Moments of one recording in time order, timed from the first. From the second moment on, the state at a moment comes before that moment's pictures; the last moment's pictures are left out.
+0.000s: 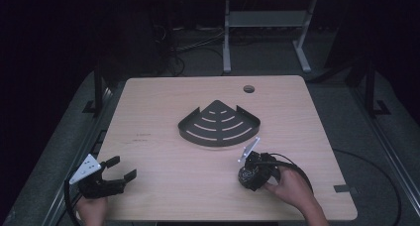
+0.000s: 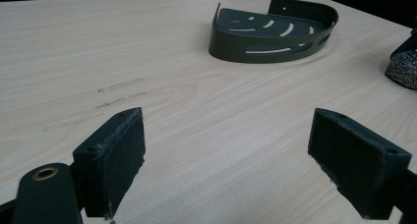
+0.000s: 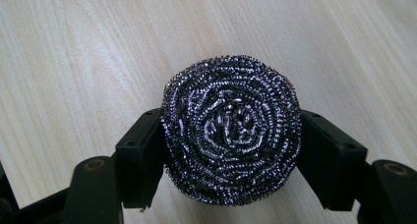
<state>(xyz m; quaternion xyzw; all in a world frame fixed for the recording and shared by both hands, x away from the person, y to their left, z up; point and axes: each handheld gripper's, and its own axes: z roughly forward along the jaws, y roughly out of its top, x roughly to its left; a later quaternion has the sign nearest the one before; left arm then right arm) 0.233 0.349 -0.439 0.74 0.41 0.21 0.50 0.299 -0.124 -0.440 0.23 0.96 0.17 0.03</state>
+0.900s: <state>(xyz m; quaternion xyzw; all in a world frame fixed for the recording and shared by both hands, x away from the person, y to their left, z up) 0.231 0.348 -0.438 0.74 0.41 0.21 0.50 0.304 -0.125 -0.410 0.22 0.95 0.20 0.03</state>
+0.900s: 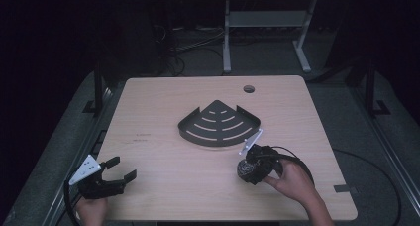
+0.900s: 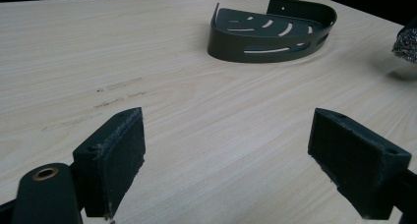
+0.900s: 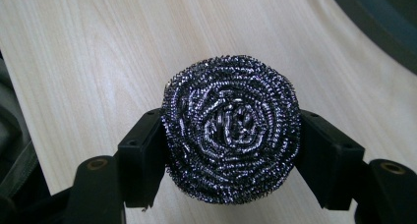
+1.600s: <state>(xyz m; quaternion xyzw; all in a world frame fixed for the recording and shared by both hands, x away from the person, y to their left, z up) 0.231 0.348 -0.438 0.74 0.40 0.21 0.49 0.316 -0.122 -0.394 0.22 0.95 0.21 0.04</state>
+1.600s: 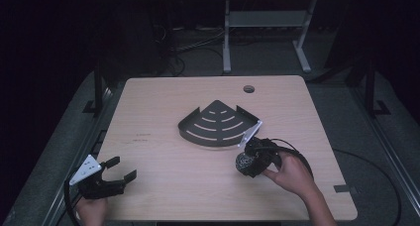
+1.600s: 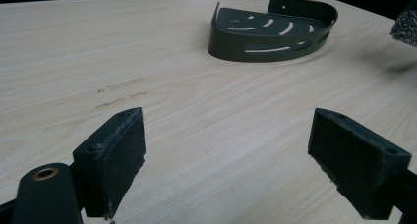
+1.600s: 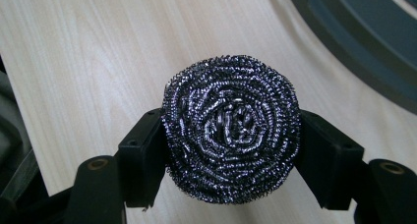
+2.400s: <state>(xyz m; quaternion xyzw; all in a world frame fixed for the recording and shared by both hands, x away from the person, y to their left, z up) 0.230 0.347 -0.437 0.74 0.40 0.21 0.49 0.334 -0.114 -0.383 0.22 0.95 0.20 0.02</state>
